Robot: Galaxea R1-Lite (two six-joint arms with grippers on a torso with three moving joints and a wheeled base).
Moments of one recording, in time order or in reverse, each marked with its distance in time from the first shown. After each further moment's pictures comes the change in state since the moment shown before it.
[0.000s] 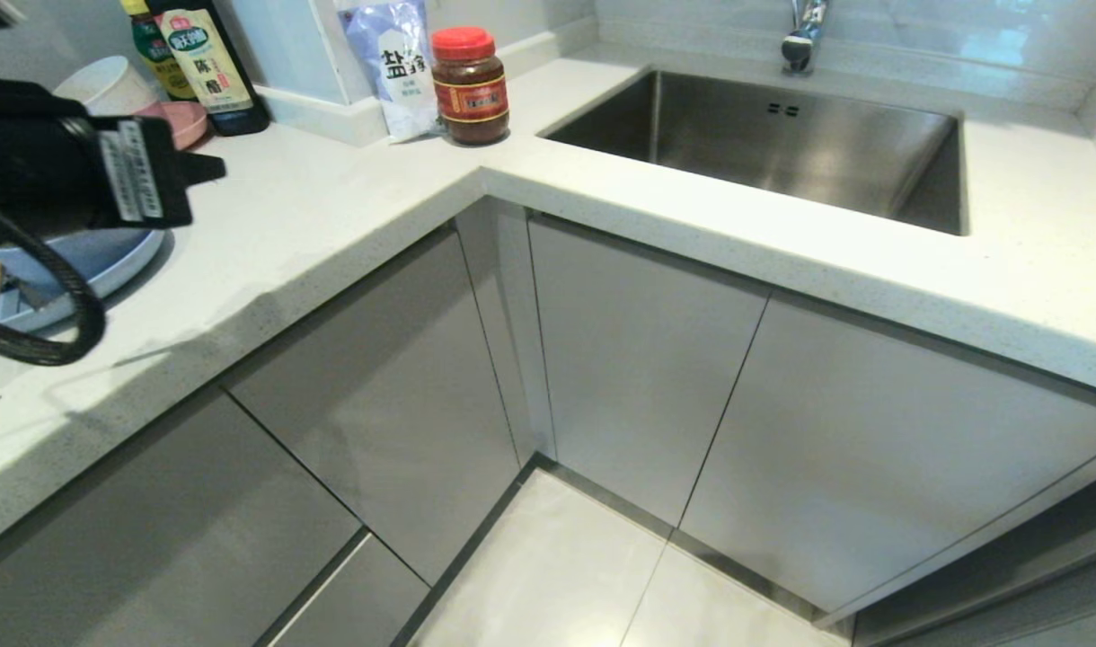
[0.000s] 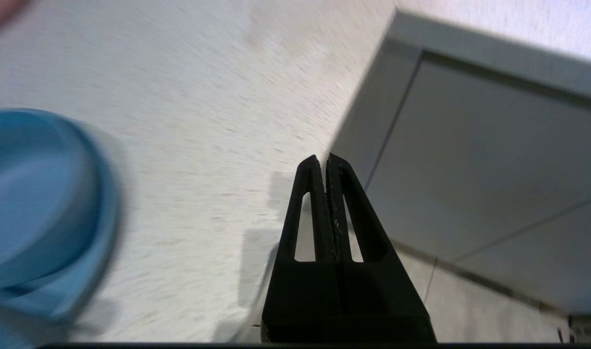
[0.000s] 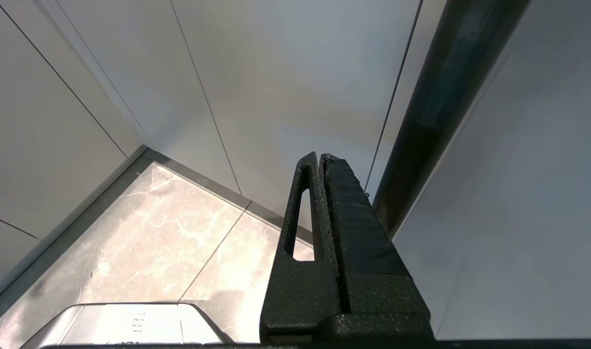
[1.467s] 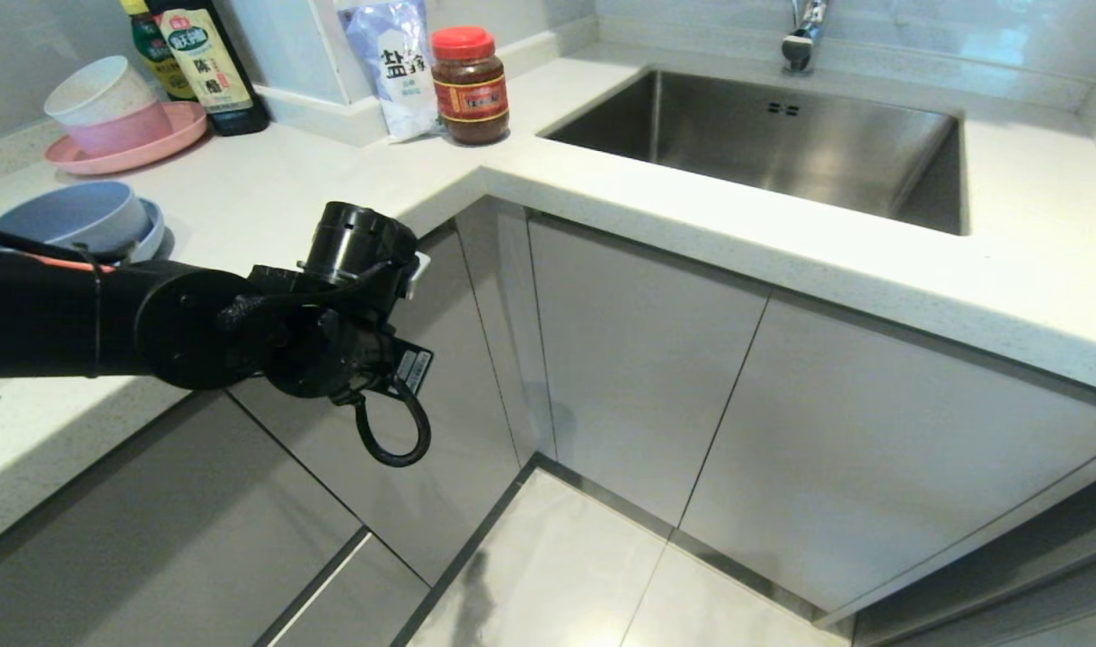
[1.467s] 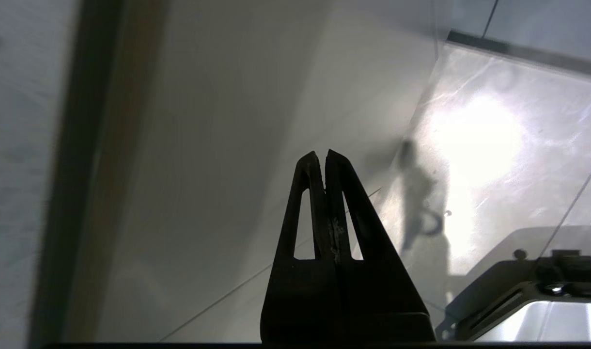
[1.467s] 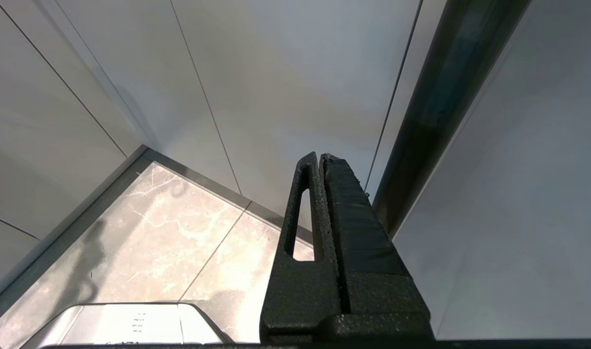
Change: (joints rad) left arm -0.116 0.504 0.055 0.000 0.365 0.068; right arm 0.000 0.000 0.000 0.000 0.000 0.000
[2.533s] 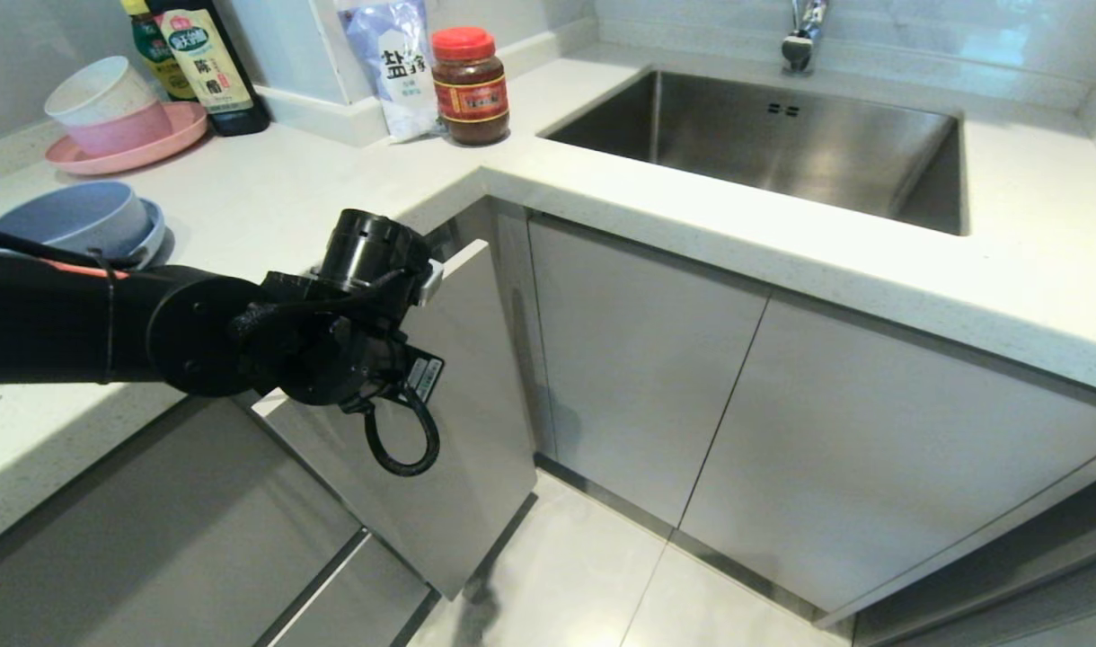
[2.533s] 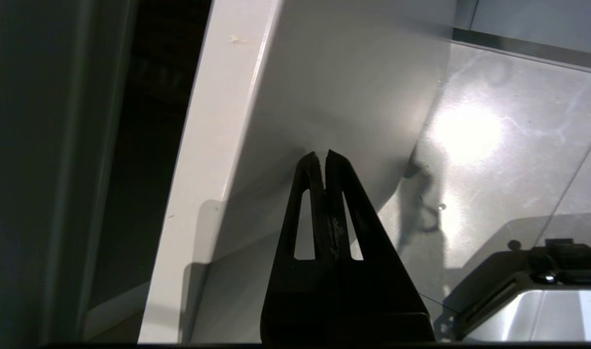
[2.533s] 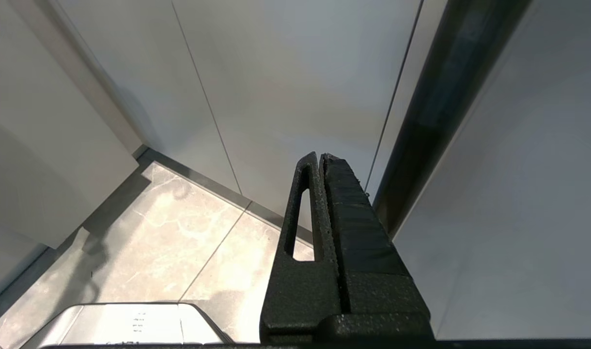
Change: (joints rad) left arm -0.008 0.009 0.006 0.005 -0.006 0.001; right arm 0.000 0.000 0.000 0.000 0.000 0.000
